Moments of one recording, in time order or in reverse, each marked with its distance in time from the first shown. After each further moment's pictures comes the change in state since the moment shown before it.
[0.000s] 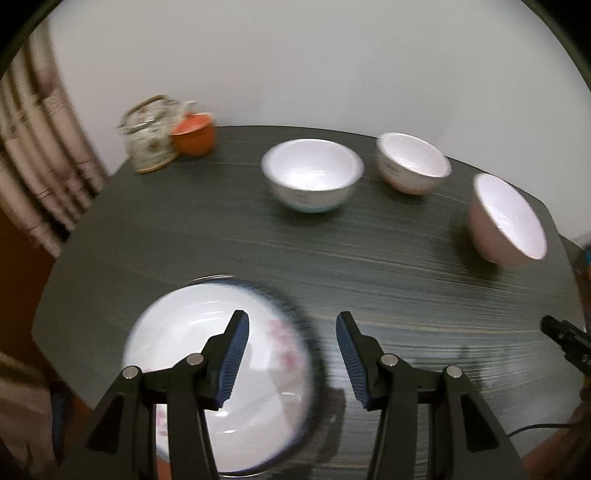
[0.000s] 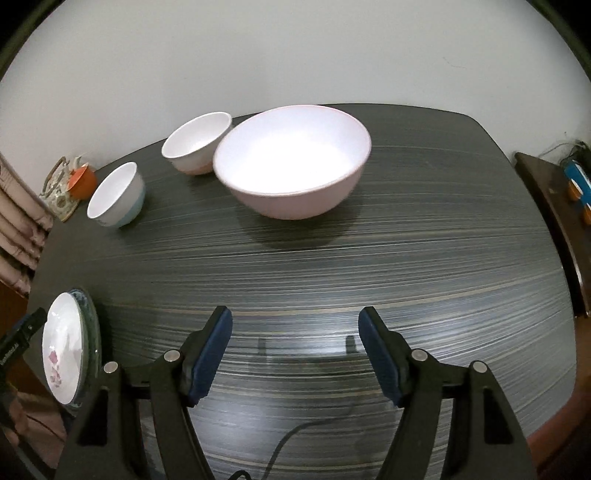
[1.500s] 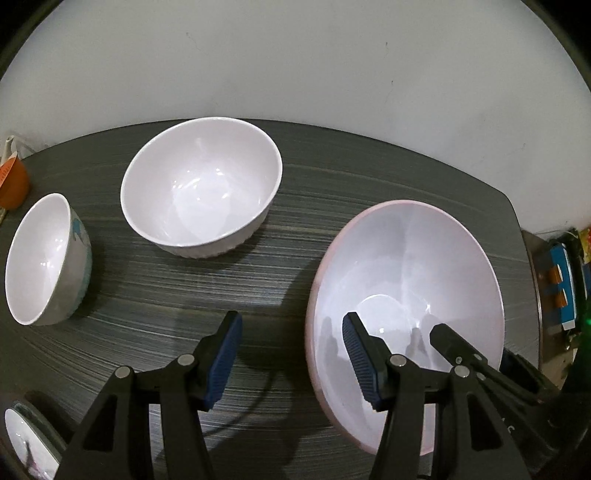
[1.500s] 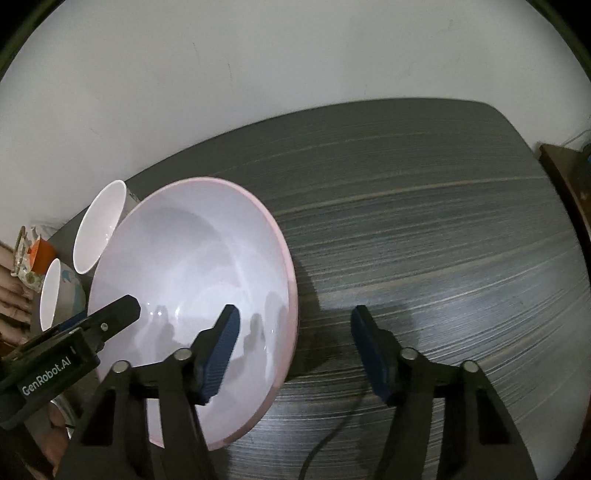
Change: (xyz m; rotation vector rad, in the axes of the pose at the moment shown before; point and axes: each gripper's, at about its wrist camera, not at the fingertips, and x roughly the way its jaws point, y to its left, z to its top) left arm 0.144 -0.192 0.130 0.063 0.188 -0.216; right arm 0.116 -0.060 0.123 0.126 0.077 0.041
